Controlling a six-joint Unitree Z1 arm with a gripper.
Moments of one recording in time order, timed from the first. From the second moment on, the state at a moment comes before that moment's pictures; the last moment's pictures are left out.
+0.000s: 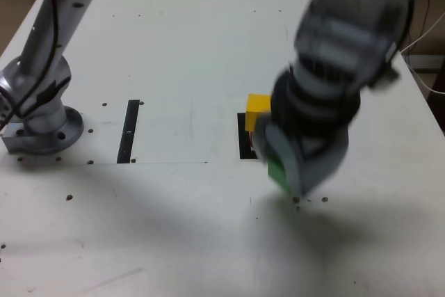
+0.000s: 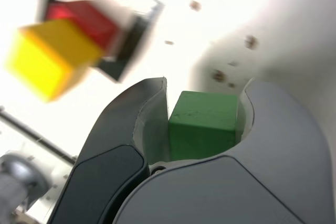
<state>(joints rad) -0.47 2.23 -1.99 1.52 0.23 0.42</state>
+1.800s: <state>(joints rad) -0.12 2.11 -1.89 1.60 0.06 0.01</state>
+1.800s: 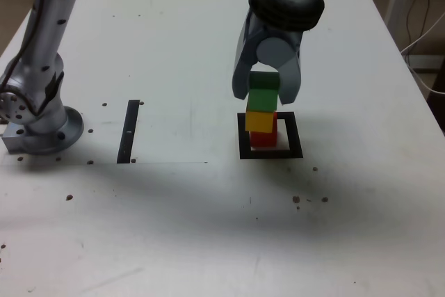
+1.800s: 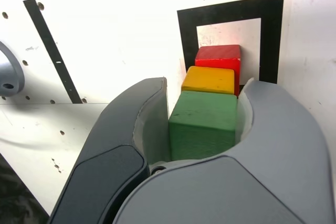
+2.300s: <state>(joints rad) -0.12 2.11 -1.86 1.59 0.06 0.01</state>
